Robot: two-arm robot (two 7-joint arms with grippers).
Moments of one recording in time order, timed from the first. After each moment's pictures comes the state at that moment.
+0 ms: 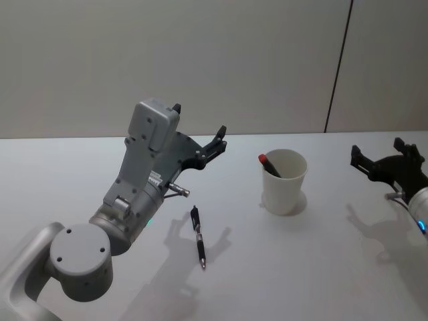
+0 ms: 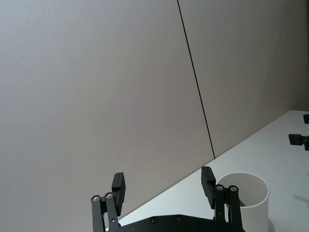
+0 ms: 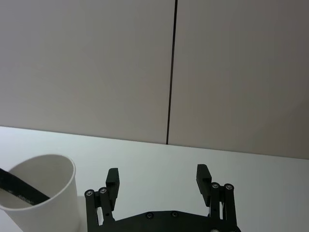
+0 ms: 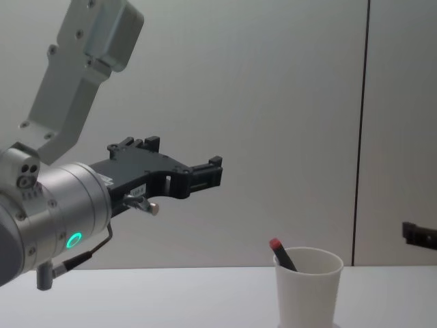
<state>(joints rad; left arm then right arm) -0.24 0.38 0.45 -1.63 -0.20 0.01 -0.01 0.20 0.13 -0.01 -1.38 0.06 0.11 0.23</state>
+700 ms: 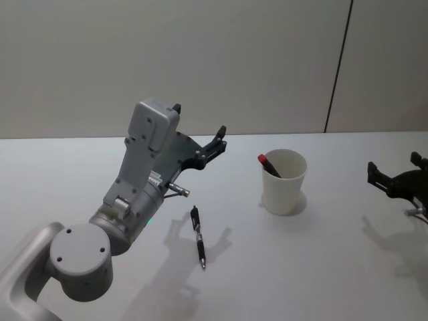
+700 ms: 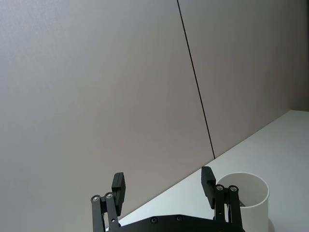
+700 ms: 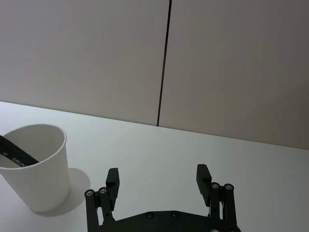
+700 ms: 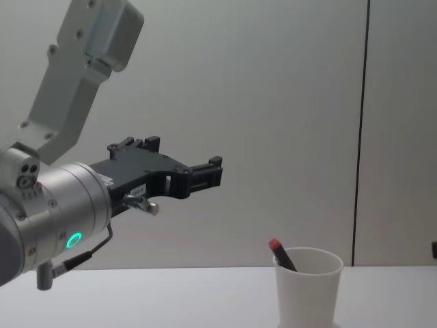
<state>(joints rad) -0.24 0.38 0.45 -1.63 -0.20 0.01 -0.01 0.12 0.18 0.03 -1.47 0.03 0.17 0.27</state>
